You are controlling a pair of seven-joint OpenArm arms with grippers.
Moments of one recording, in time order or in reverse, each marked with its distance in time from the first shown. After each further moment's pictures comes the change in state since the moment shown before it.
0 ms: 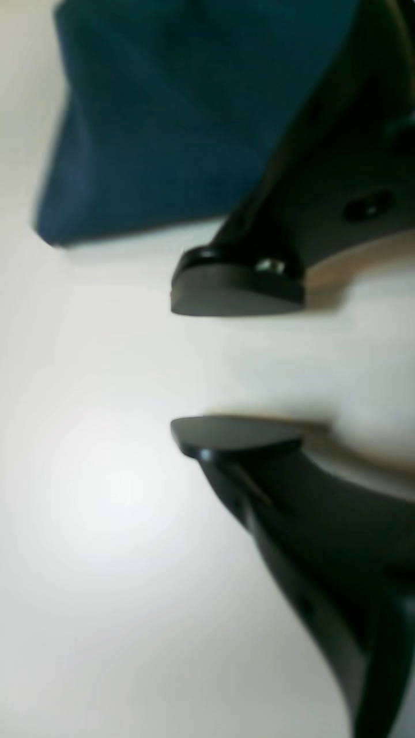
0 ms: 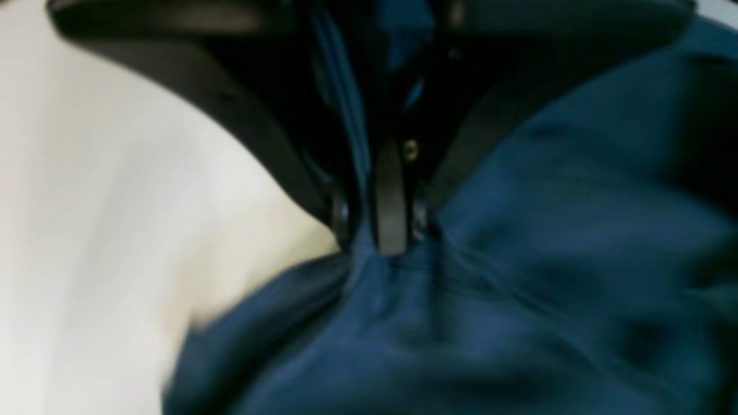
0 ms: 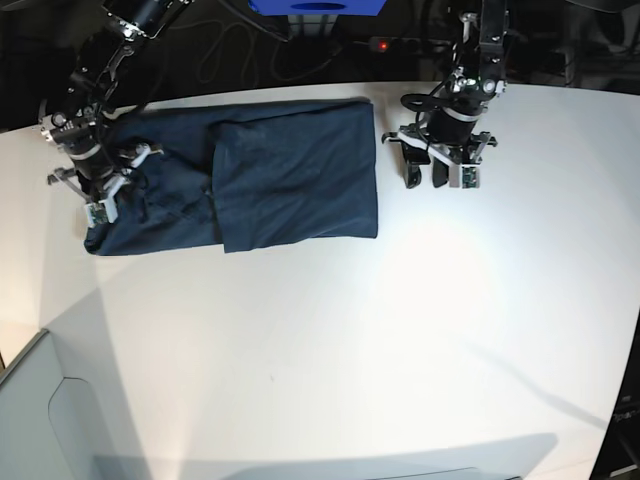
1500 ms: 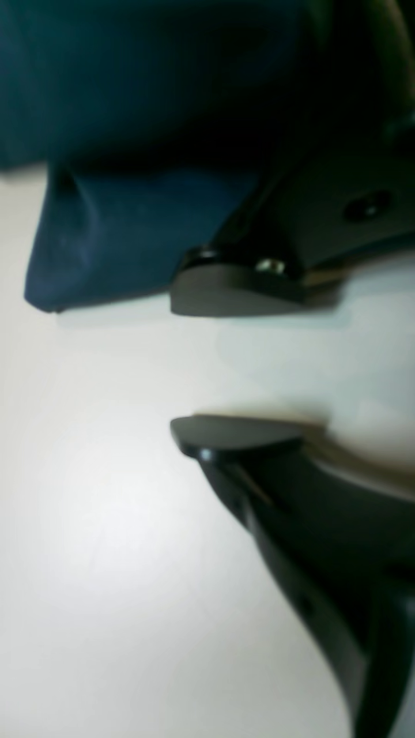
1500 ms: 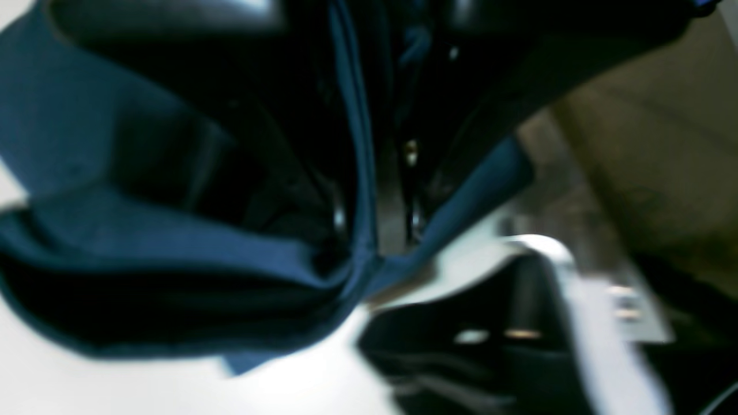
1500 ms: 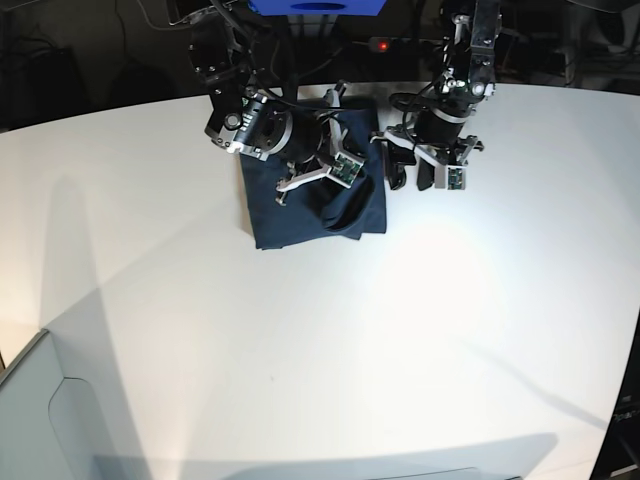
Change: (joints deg) left arm 0.0 0.2 2.3 -1.1 -0.2 -0.4 -1.3; right arm -2.9 -1.2 -52.3 -3.1 -0.3 0.1 4.2
